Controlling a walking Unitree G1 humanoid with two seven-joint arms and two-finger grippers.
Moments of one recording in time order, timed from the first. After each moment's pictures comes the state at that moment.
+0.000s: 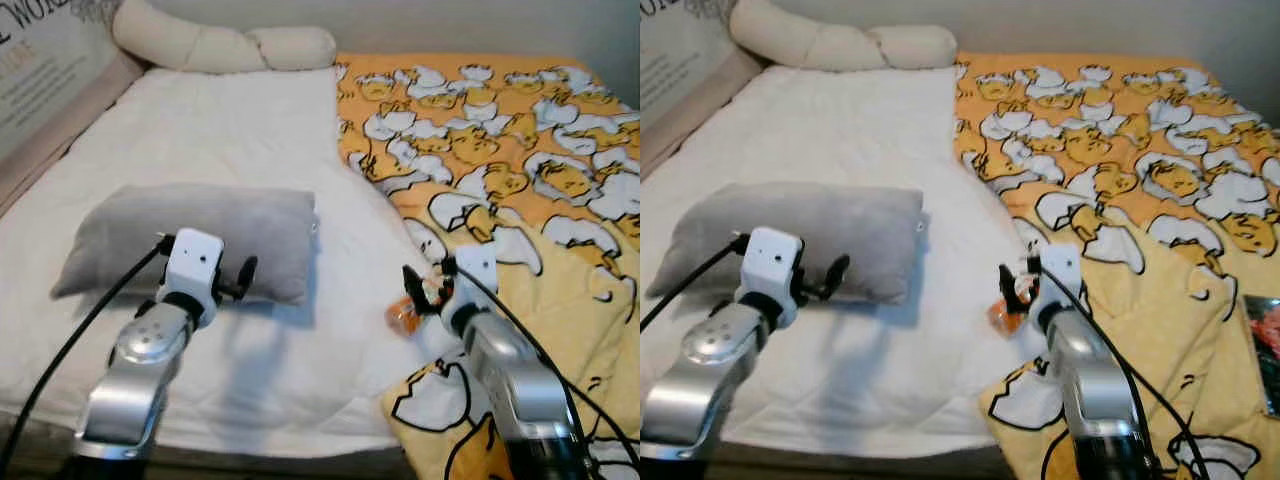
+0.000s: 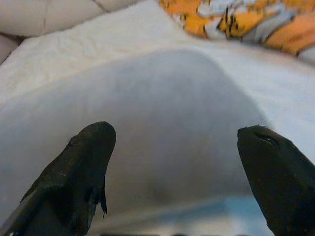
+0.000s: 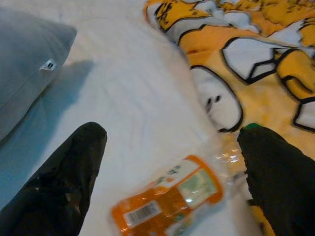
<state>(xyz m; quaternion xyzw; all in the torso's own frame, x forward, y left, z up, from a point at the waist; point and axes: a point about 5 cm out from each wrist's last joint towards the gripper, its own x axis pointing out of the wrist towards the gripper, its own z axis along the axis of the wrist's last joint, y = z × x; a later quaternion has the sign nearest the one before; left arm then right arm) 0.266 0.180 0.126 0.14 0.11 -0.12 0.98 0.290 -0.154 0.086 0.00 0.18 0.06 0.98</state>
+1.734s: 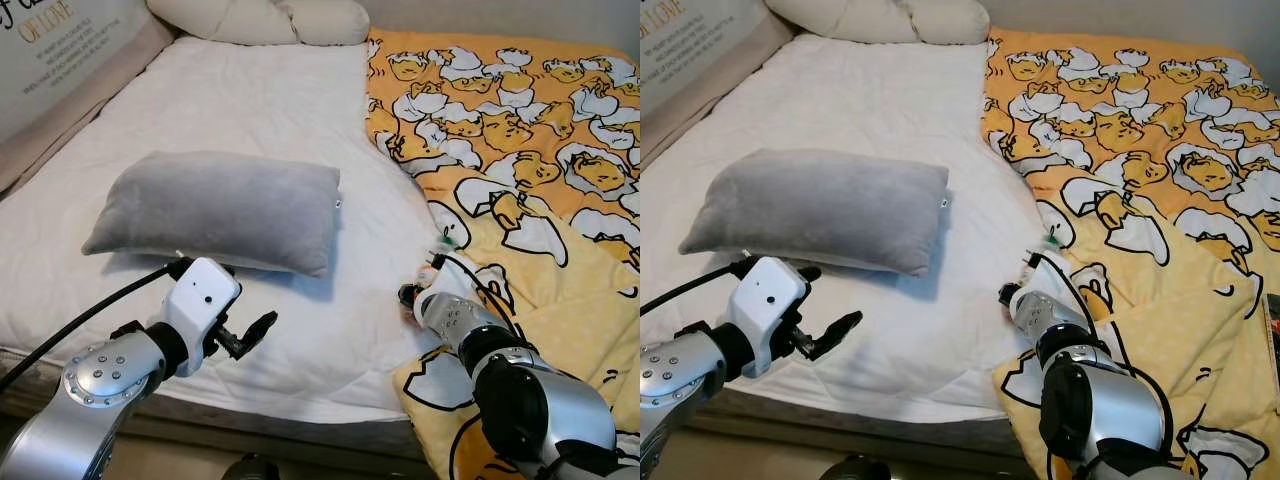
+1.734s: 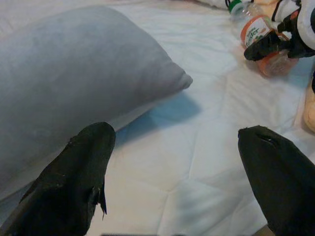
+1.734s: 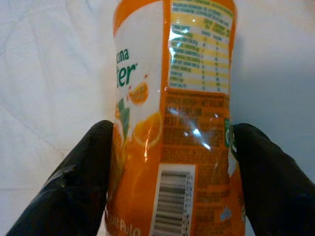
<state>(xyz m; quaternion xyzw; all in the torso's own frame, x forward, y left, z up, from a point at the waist) 0.211 0.168 0.159 0.20 0.16 -0.29 0.92 0.334 -0.149 0.030 0.23 0.40 -0.14 0.88</state>
